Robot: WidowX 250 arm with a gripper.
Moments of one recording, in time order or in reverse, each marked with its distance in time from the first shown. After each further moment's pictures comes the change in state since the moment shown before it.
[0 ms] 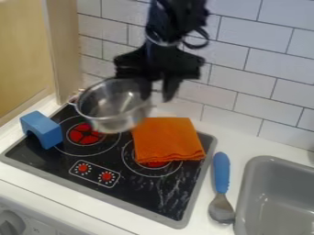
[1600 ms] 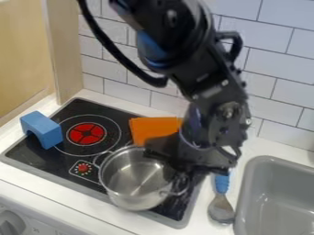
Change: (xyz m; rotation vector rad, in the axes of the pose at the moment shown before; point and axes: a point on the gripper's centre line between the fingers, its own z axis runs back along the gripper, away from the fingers) arm -0.084 -0.022 -0.043 0.043 0.055 -0.248
